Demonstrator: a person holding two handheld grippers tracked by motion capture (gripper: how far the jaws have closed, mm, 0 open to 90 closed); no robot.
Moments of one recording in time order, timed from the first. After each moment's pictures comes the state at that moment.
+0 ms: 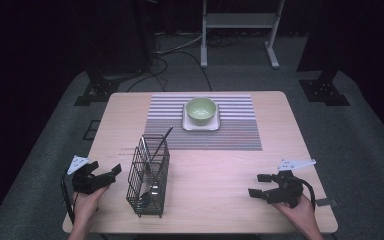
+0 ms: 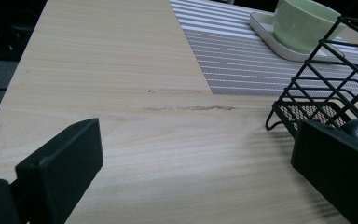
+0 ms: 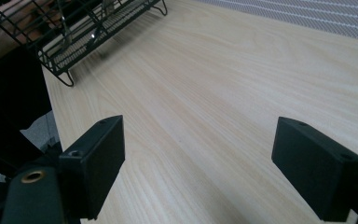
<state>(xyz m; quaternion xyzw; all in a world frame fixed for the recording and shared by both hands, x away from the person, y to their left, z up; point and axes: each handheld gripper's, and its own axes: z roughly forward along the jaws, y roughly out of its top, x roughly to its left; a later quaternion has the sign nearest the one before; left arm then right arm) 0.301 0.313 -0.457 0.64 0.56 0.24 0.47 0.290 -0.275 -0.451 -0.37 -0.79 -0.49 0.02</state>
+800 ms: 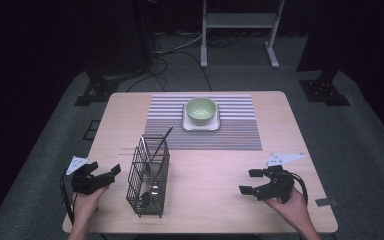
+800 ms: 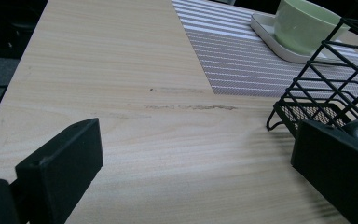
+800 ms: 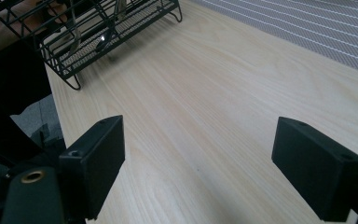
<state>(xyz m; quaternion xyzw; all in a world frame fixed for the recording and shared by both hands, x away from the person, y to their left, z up) 0.299 0.315 -0.458 0.63 0.57 0.23 0.47 0.296 -0.242 -0.426 -0.34 -0.82 -0.47 0.01</state>
